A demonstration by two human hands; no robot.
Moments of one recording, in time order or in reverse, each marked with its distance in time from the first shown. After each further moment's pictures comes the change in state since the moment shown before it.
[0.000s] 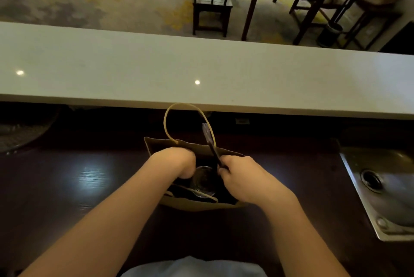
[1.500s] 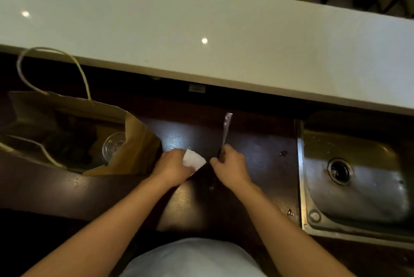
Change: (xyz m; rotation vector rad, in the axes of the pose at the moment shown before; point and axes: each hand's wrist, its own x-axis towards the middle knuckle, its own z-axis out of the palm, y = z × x) left_hand 0.084 0.212 0.106 -0.634 0.313 -0.160; right_hand 0.035 0.275 -0.009 0.235 0.157 0.142
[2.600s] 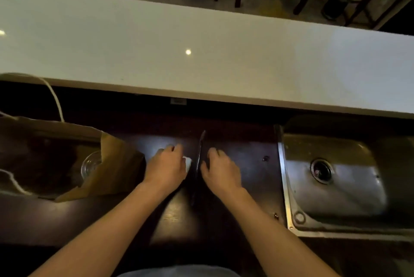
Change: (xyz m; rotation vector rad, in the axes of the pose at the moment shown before) left_hand 0.012 0.030 -0.003 0.265 0.271 0.320; right_hand 0.000 -0.011 -0.021 -0.375 0.131 -0.200
